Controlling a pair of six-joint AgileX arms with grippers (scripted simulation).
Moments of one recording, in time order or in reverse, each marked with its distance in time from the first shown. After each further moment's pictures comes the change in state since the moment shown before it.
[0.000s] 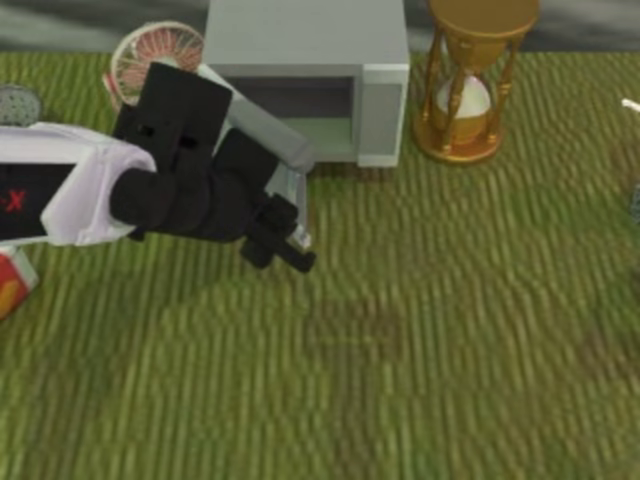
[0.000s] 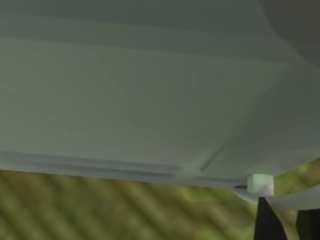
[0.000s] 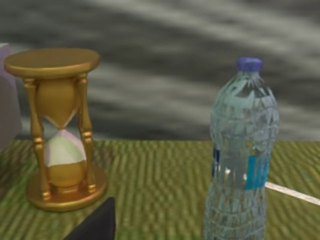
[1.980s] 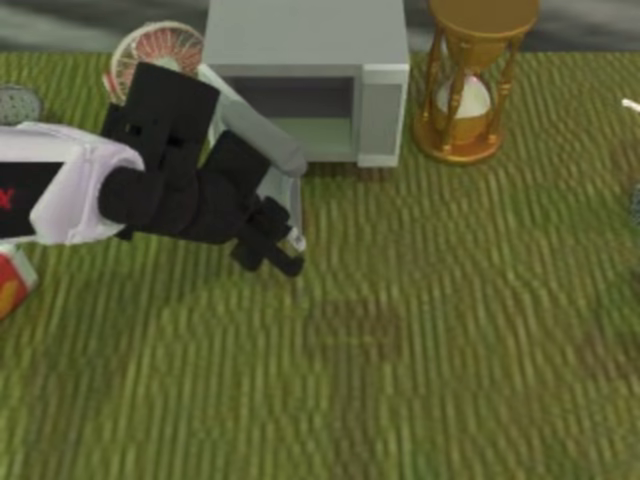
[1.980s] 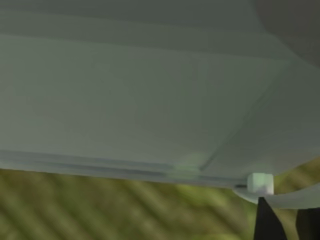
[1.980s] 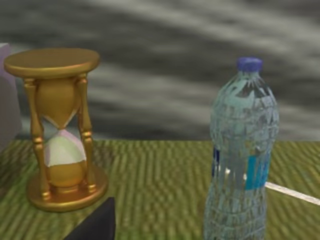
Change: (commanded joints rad) left arm 0.023 -0.010 -0.010 -0.013 0.040 0.051; right arm 0.000 0.000 0.000 0.000 0.000 0.000
